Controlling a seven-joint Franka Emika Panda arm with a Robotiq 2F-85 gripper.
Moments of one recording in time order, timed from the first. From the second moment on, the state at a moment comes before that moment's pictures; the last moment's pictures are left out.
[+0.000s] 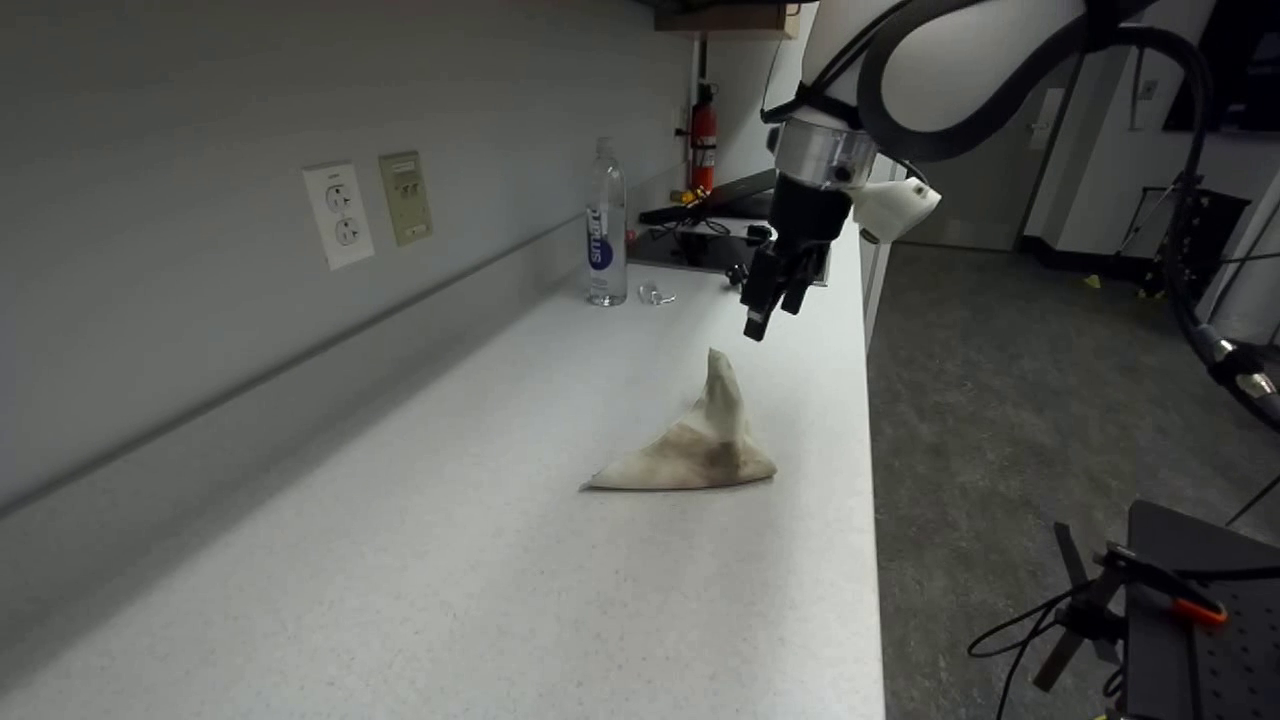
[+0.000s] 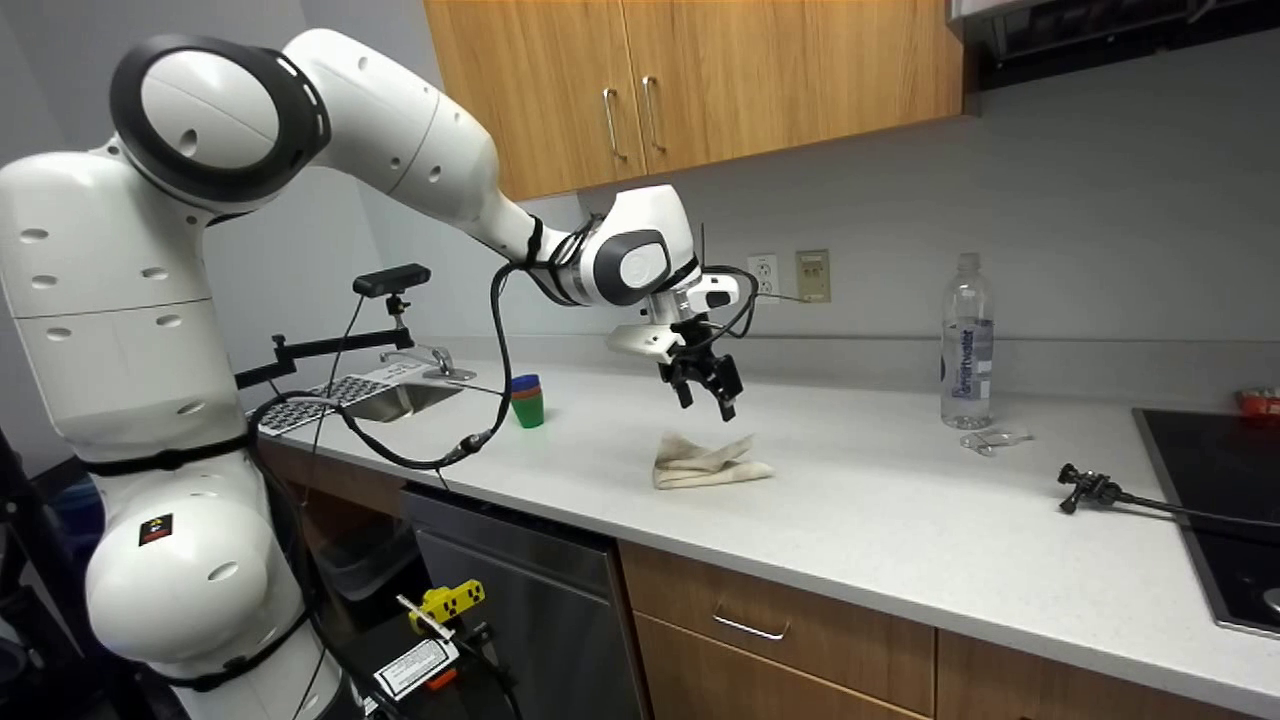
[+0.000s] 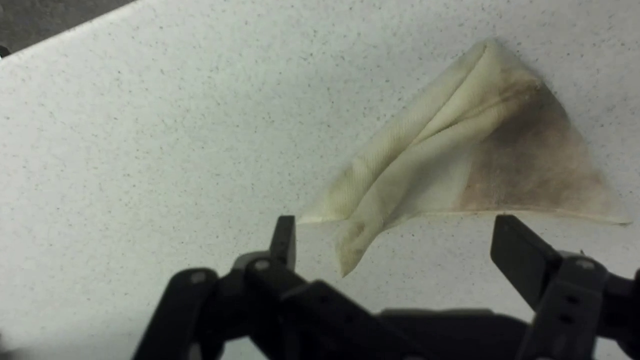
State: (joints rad) arm 0.04 0.12 0.01 -2.13 -0.04 2.43 0.04
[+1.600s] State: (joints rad) arm -0.02 0.40 0.07 -1.95 0.16 2.52 -0.19
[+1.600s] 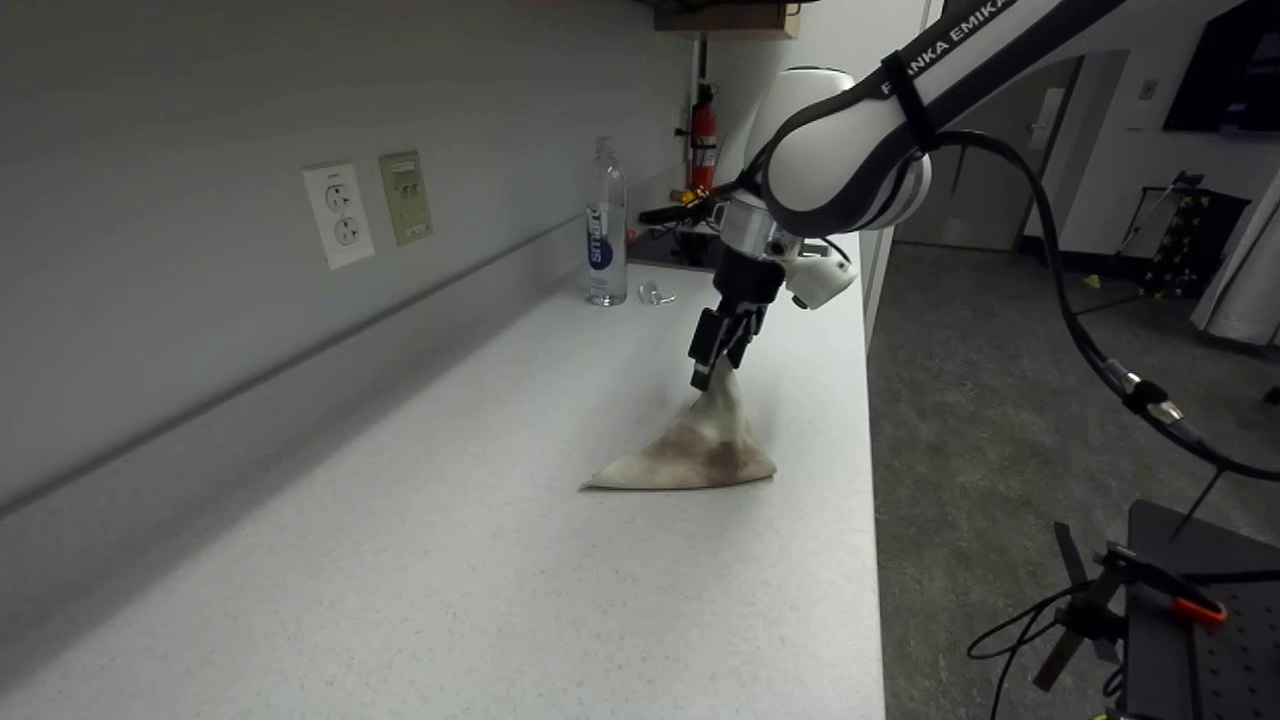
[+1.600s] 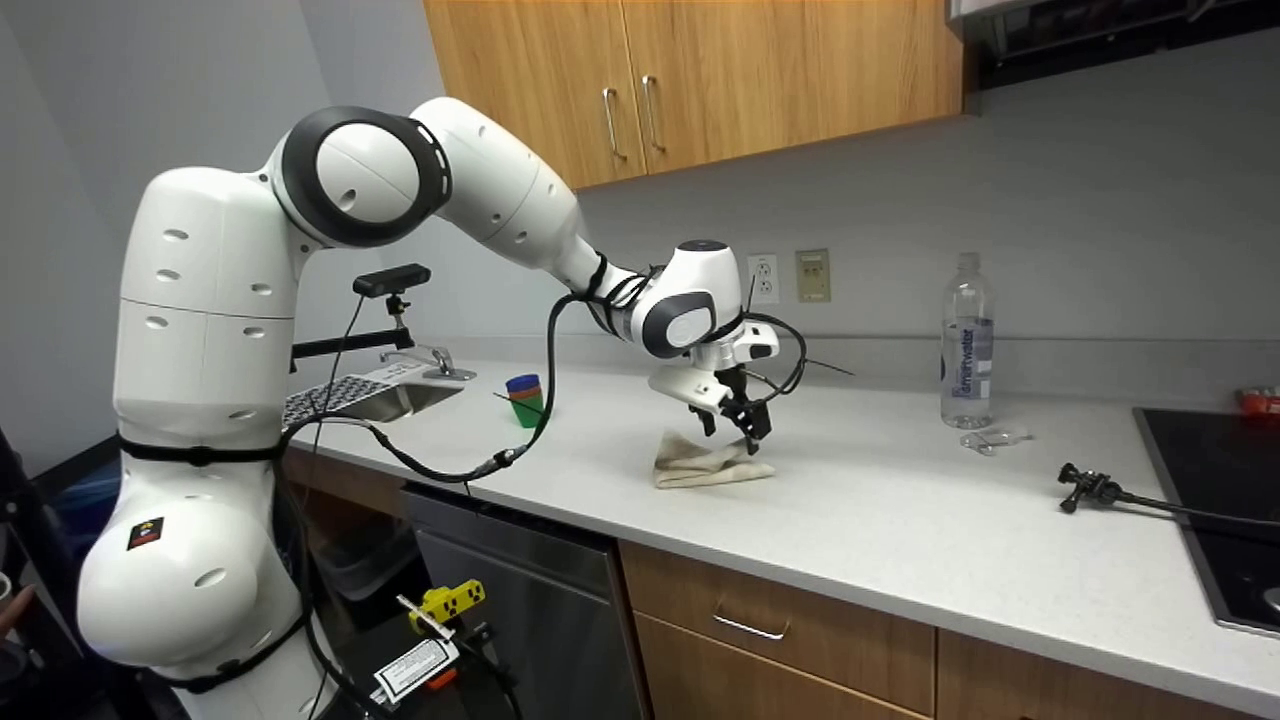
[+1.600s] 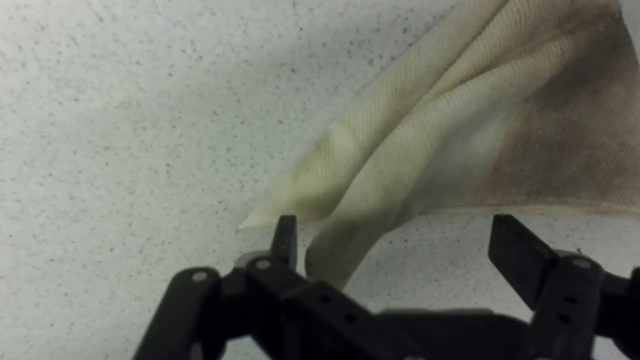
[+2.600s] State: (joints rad) arm -0.02 0.43 0.06 -1.89 0.13 2.52 -0.17
